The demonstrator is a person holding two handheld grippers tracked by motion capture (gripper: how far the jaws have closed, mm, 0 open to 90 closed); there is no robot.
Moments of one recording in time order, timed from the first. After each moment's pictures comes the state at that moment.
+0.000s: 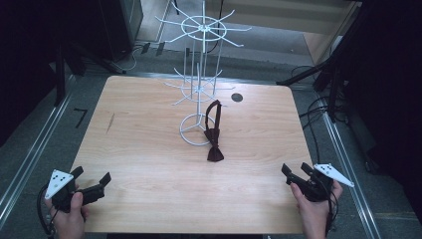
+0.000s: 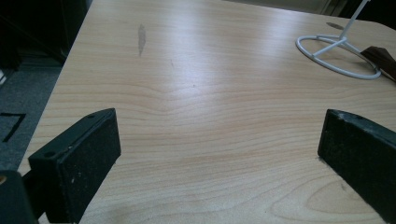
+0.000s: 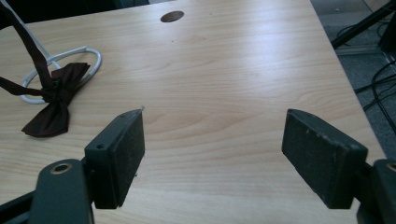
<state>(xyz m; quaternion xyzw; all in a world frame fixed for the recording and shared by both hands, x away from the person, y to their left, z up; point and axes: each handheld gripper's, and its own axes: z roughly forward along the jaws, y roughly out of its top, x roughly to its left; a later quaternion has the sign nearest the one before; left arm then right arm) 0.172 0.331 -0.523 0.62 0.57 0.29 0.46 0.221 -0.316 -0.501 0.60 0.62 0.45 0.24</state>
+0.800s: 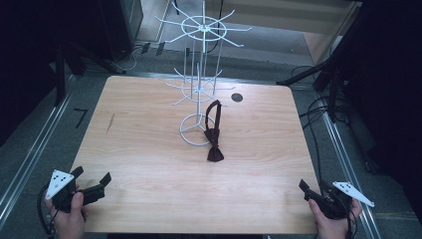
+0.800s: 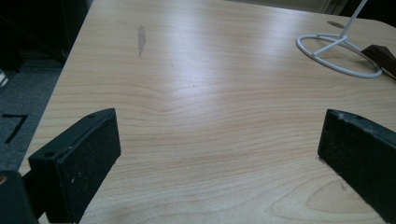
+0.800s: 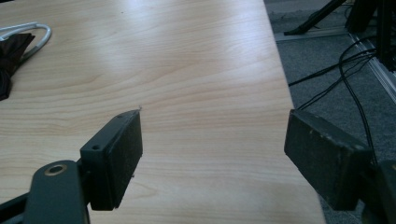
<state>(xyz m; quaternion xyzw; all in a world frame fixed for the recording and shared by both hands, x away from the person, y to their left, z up) 0.172 0.329 -0.523 0.62 0.56 0.30 0.46 0.187 -0.370 -0.532 0.63 0.60 0.43 0.25</state>
